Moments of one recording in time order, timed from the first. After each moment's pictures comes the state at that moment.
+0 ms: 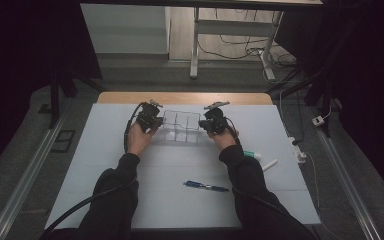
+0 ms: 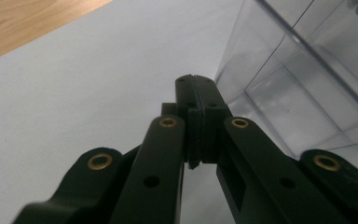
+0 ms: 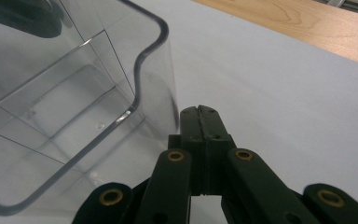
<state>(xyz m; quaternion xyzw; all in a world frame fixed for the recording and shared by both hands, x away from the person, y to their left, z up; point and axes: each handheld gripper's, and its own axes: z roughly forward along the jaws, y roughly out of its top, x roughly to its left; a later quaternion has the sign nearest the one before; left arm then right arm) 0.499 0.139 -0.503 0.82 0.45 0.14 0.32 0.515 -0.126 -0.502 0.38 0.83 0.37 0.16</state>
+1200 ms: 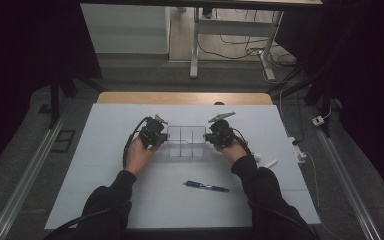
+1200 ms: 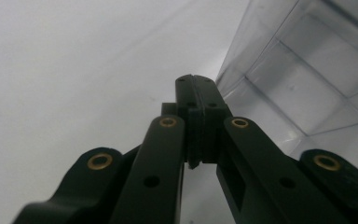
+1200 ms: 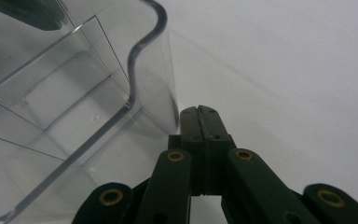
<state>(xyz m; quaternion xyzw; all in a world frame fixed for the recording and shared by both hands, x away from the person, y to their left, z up) 0.439 0.117 -0.507 0.85 0.42 0.12 0.30 0.469 -0.150 -0.500 0.34 0.87 0.34 0.12</state>
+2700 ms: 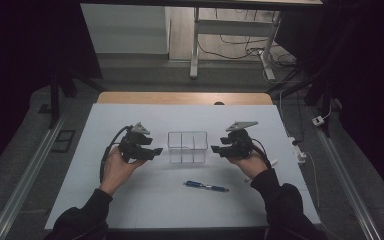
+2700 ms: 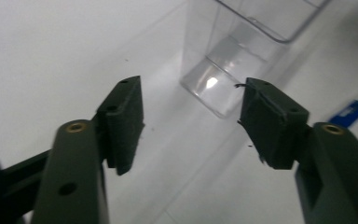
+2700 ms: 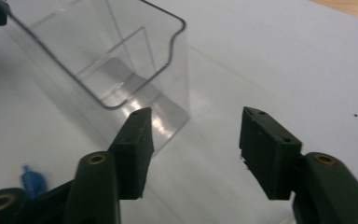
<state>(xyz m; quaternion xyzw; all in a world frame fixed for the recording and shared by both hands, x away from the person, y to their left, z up) 0.361 0.160 -0.469 0.84 0.39 0.11 0.36 0.408 -0.194 -0.462 0.33 0.85 0.39 0.12</state>
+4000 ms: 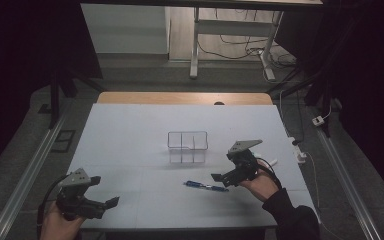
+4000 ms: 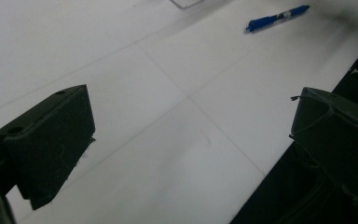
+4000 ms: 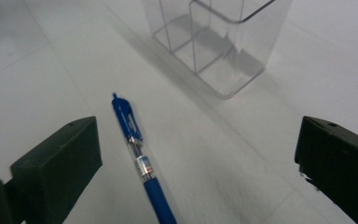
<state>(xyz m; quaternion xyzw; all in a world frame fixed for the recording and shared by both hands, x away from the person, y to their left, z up) 0.198 0.258 -0.475 0.80 0.43 0.09 0.41 0.348 -0.203 -0.467 0.28 0.88 0.37 0.07</state>
